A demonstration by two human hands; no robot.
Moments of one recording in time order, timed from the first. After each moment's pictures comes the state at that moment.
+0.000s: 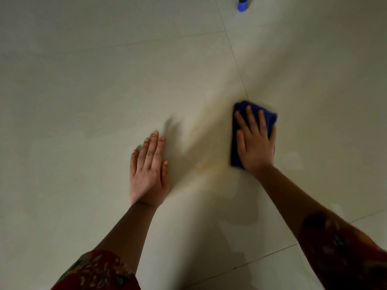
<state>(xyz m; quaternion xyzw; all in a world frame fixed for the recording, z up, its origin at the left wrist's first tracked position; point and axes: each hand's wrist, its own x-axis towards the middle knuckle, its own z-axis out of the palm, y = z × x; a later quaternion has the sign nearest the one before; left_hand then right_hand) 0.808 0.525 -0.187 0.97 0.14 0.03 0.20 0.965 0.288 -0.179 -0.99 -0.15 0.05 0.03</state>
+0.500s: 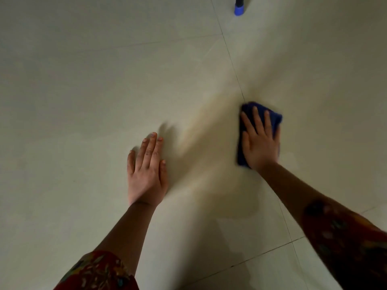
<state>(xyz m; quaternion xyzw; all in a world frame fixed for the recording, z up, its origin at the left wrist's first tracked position) 0.809 0.525 -0.187 0.97 0.16 0.02 0.20 0.972 0.274 -0.170 -0.99 -0.13 0.07 0.02</state>
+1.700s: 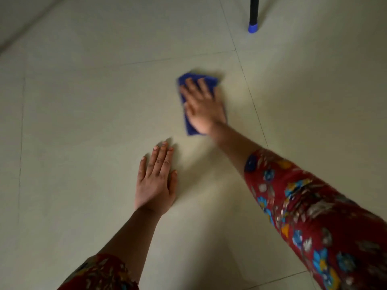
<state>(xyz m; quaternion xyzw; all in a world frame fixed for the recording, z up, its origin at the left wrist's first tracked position) 0.812 0.525 -0.184 0.98 0.14 -0.02 0.16 1.045 0.451 -0.178 -0.95 -0.32 0.06 0.05</state>
